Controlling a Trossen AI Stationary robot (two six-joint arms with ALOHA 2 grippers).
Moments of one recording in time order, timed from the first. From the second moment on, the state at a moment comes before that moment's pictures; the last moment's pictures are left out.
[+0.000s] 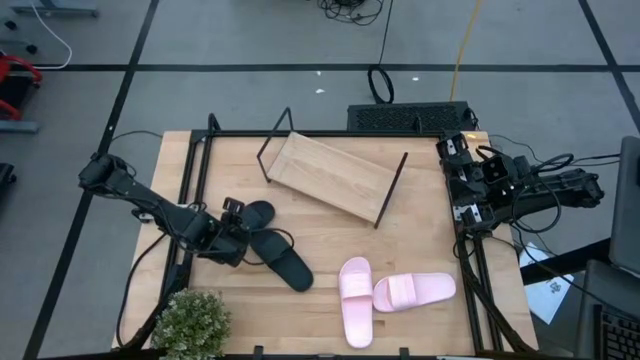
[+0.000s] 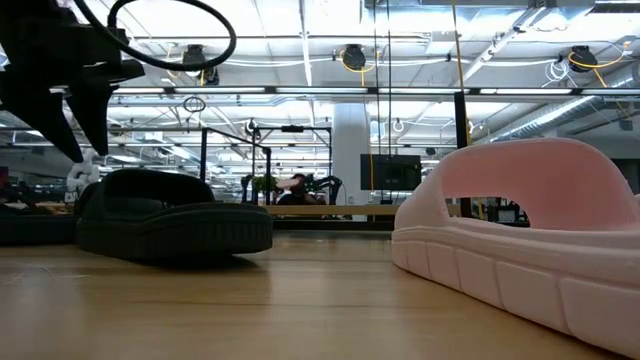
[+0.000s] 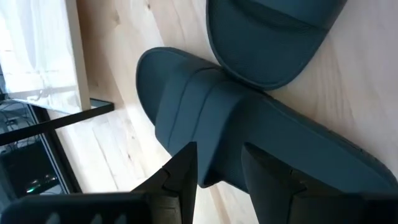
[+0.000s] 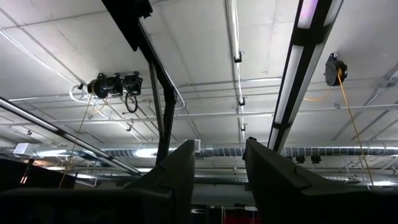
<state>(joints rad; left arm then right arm) -0.48 1.23 0.80 -1.10 -0.45 -0.08 0.11 0.81 0.68 1.02 -0.11 0.05</state>
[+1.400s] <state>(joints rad) -0.42 1.43 0.80 -1.09 -0.47 -0.10 0.11 0.81 0.68 1.02 -0.11 0.04</state>
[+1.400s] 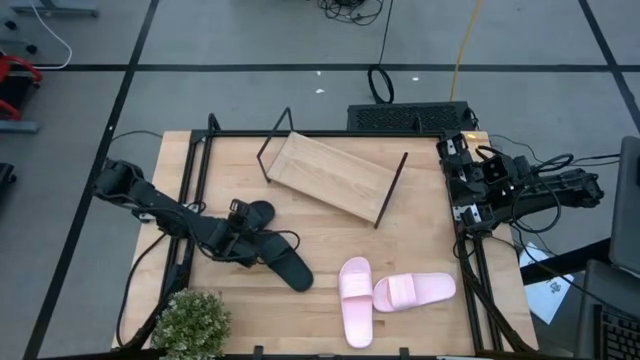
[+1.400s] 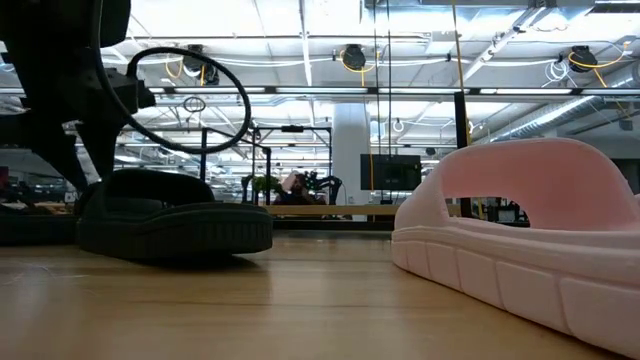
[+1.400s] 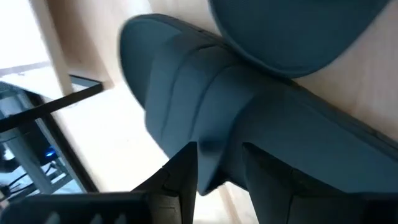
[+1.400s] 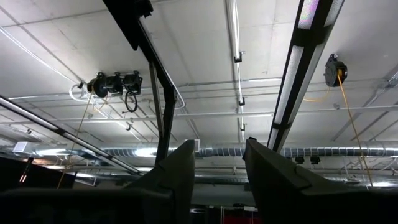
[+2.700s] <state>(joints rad) -0.42 1.57 0.82 -1.09 -0.60 -0.16 0.11 0.81 0.68 1.02 -0.11 0.04</state>
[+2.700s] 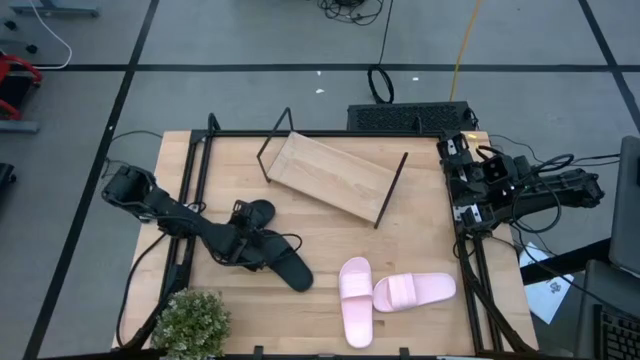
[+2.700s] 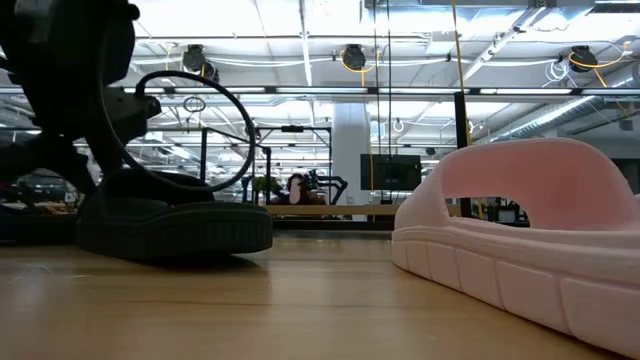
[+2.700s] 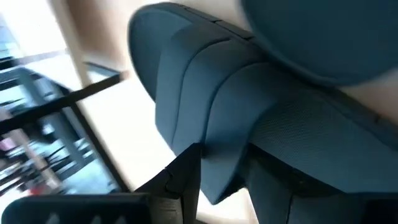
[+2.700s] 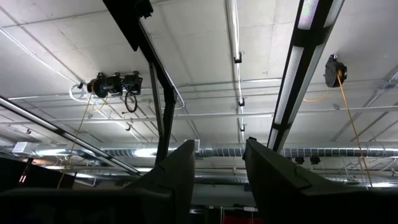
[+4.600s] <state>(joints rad) -0.05 1.63 1.50 -0.70 -0.84 0.48 0.11 0.81 0.68 1.00 -0.09 0.04</state>
